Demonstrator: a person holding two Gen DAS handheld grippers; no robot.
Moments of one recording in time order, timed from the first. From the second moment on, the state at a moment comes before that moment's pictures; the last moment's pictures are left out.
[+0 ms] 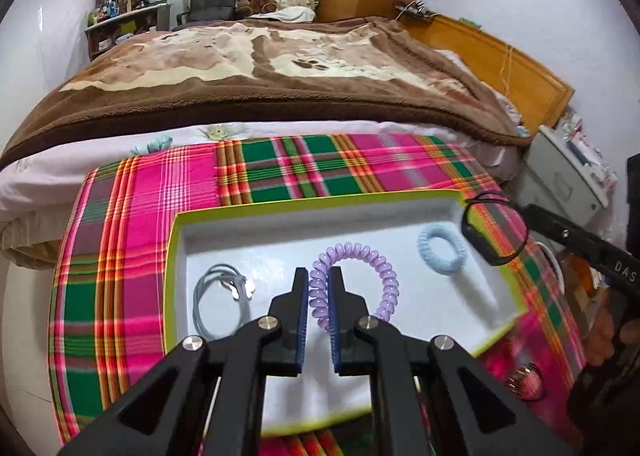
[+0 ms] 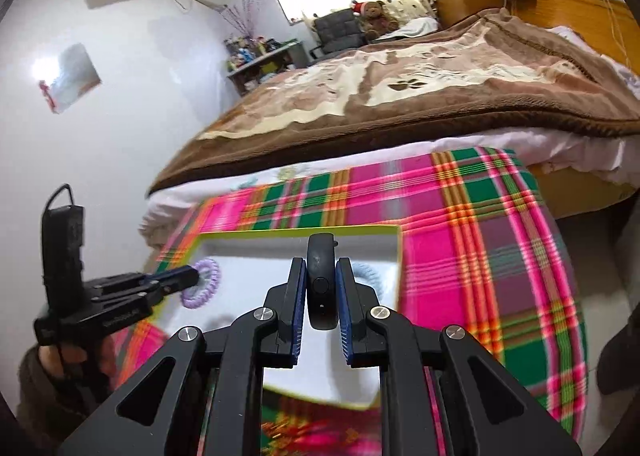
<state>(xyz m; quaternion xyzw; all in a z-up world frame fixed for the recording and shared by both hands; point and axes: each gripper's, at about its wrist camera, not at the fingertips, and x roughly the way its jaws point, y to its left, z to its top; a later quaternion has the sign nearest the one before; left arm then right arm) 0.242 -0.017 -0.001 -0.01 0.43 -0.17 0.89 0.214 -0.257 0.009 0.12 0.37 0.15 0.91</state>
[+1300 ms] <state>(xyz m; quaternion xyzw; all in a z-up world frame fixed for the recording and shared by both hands) 0.259 -0.015 -0.025 -0.03 0.45 -0.15 0.88 0.233 -0.242 -0.003 0.04 0.36 0.10 0.93</state>
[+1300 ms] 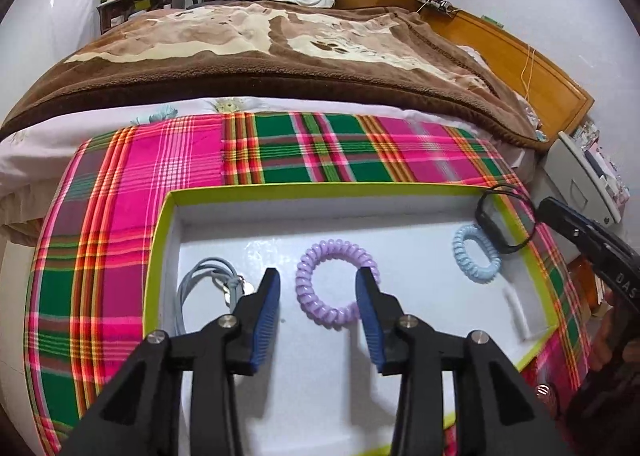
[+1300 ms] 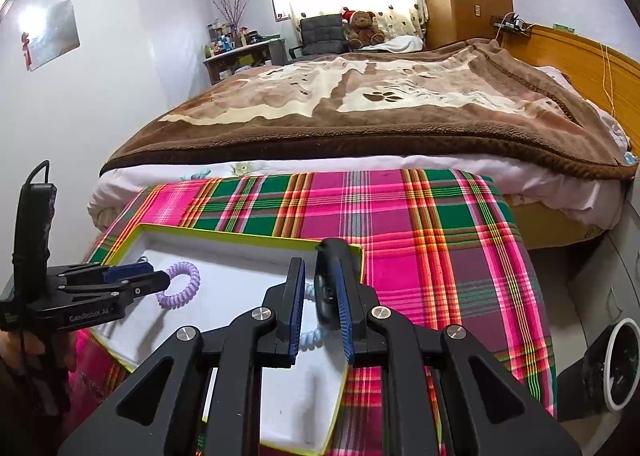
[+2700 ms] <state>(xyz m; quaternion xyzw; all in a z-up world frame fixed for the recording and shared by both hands) 0.093 -0.006 -0.005 -0.07 0.40 -0.18 0.90 0.087 -0.206 -0.037 0.01 0.40 0.20 0.90</state>
